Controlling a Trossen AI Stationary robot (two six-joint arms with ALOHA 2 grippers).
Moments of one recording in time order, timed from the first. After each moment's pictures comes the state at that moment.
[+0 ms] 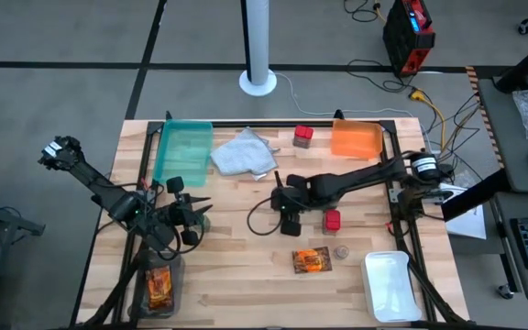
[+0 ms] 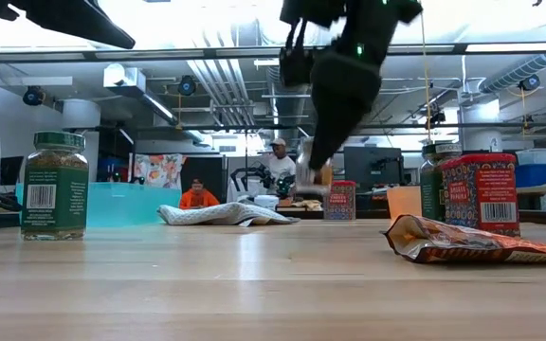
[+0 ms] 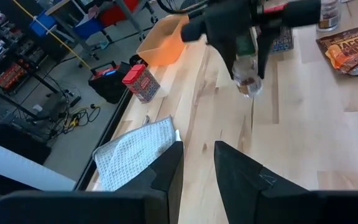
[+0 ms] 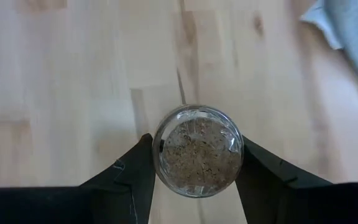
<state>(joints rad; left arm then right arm) -0.65 1.00 0.77 -0.59 -0.99 -0.25 0.08 1.84 1.34 -0.67 0.13 0.17</state>
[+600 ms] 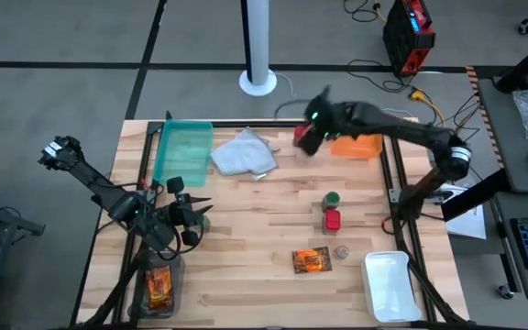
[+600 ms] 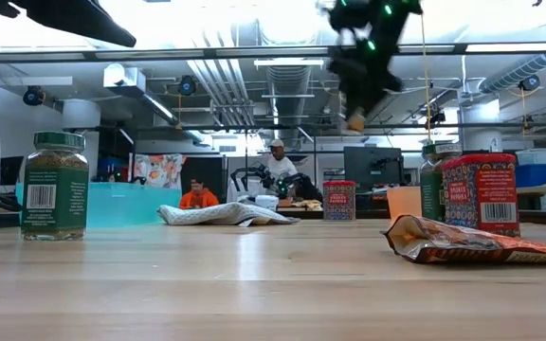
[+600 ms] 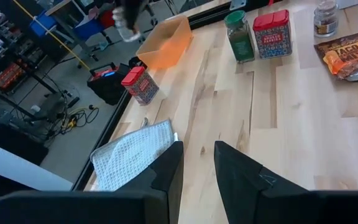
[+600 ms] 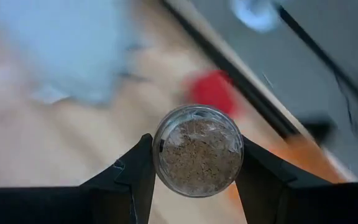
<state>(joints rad) -0.65 1.00 0.77 -0.58 -0.99 -0.25 -0.47 1.57 1.44 -0.92 0.25 0.24</state>
